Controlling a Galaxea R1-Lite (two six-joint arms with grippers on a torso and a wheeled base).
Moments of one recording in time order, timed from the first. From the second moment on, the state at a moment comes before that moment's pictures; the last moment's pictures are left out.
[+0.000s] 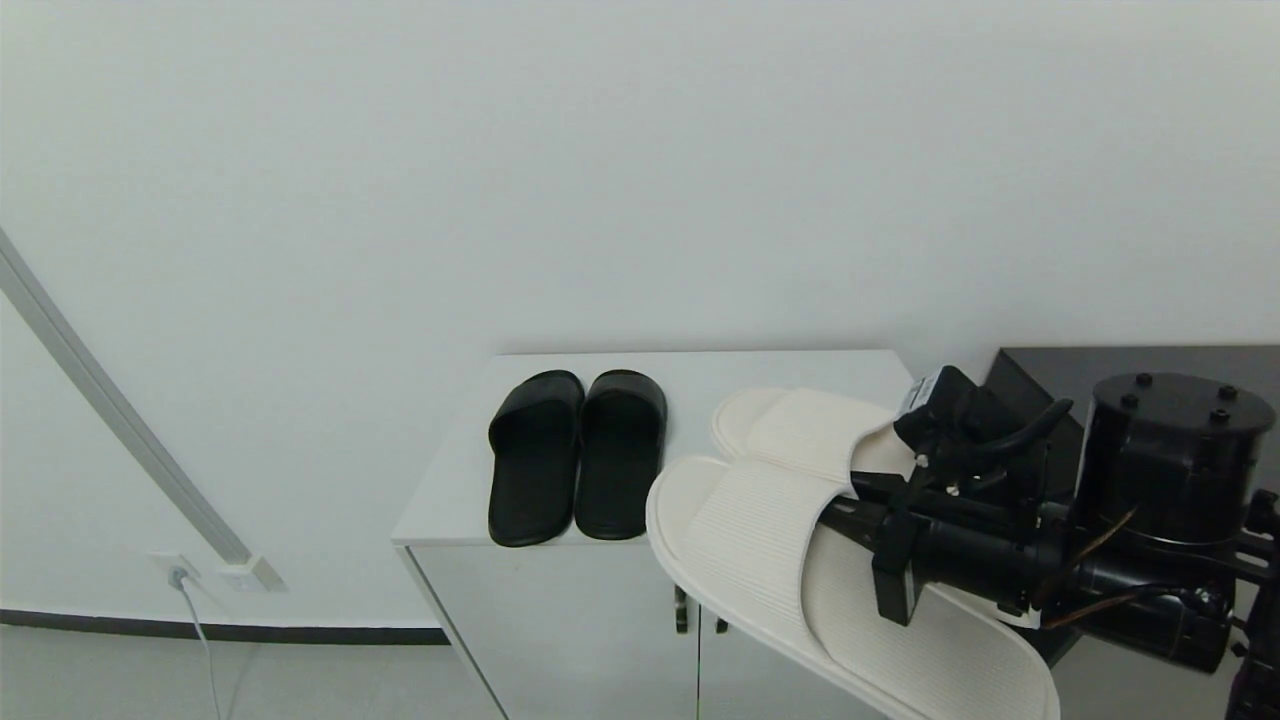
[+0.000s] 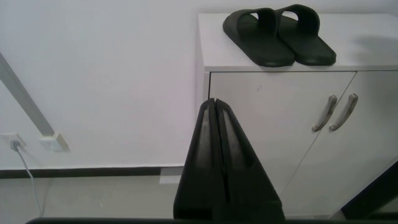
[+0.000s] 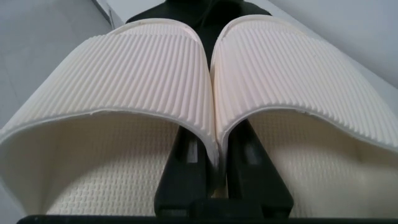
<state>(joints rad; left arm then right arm) 0.00 0.00 0.00 0.00 0.01 -0.01 0.72 1.59 -0.60 -0.83 0.17 -0.23</state>
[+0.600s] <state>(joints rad) 0.00 0.00 0.00 0.00 0.02 -0.01 0.75 1.59 -0.60 -0.84 0.17 -0.23</state>
